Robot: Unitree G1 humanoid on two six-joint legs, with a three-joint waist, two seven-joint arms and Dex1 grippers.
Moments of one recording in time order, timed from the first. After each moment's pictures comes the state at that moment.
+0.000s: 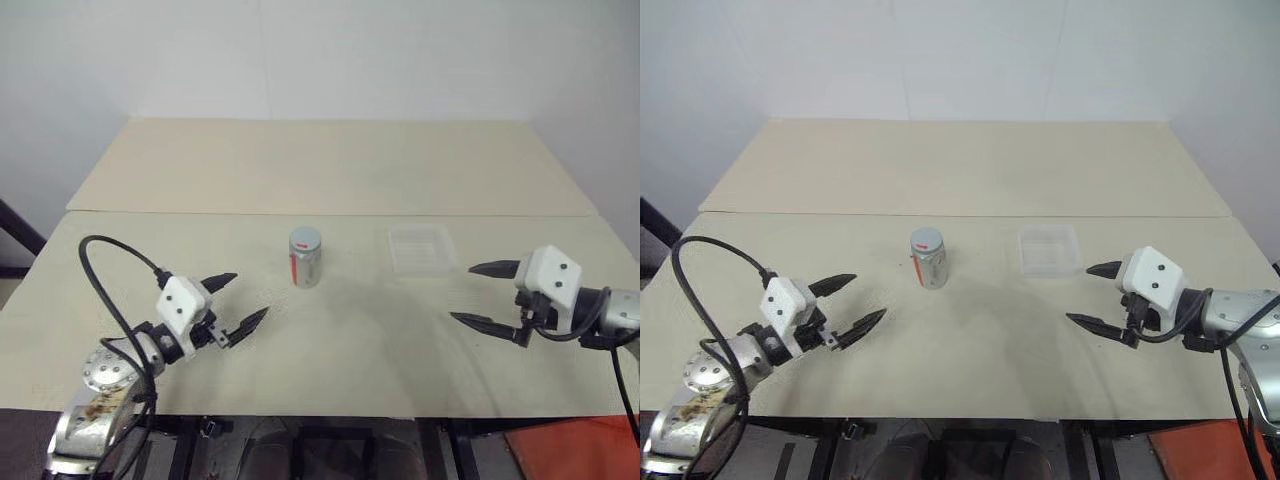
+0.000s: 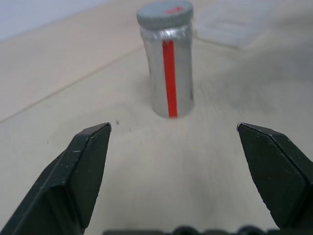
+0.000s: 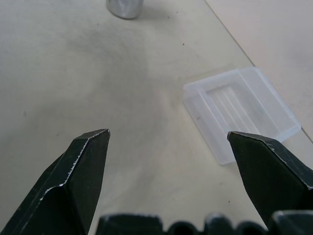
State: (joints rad) left arm 0.07 0.53 0.12 -0.44 -0.33 0.26 -0.65; right arm -0.04 -0.97 -0.28 -0.36 0.36 0.35 1.04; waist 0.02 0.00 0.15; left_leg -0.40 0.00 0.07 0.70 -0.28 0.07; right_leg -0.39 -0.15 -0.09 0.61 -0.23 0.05
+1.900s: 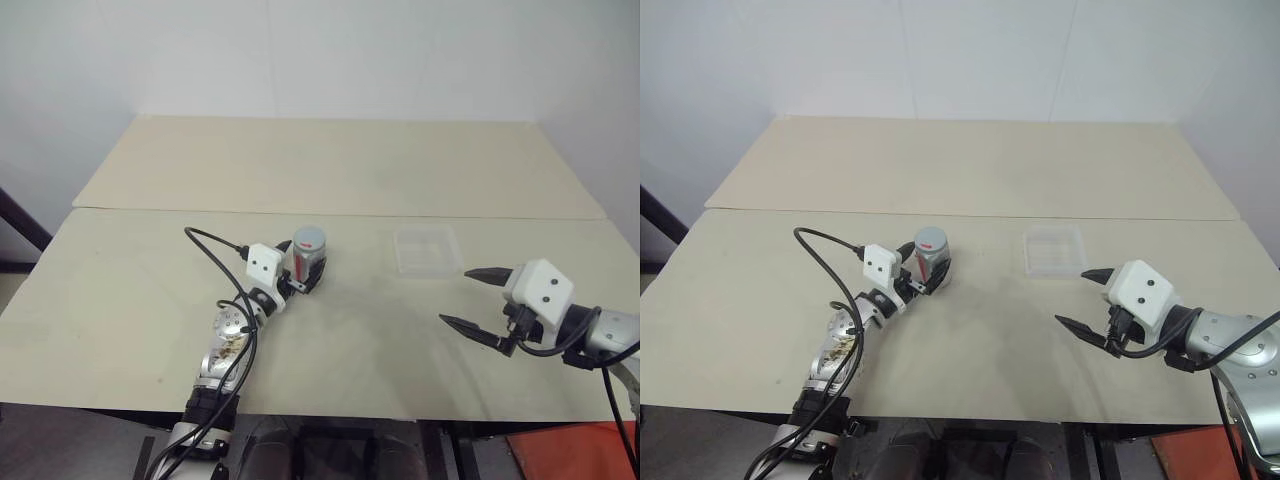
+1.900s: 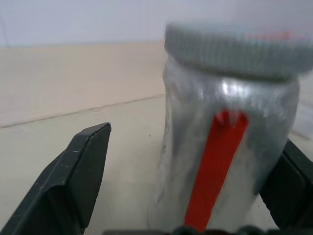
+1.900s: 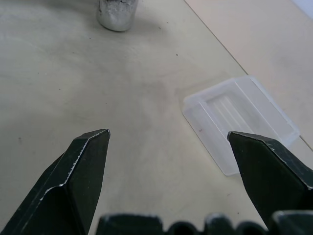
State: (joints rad) left arm -0.34 0.11 -0.05 0.22 -0.17 -0.03 -0.47; right arm 0.09 -0.92 -0.30 -0.54 0.36 0.42 0.85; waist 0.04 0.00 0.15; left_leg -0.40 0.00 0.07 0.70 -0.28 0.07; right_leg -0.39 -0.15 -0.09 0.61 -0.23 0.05
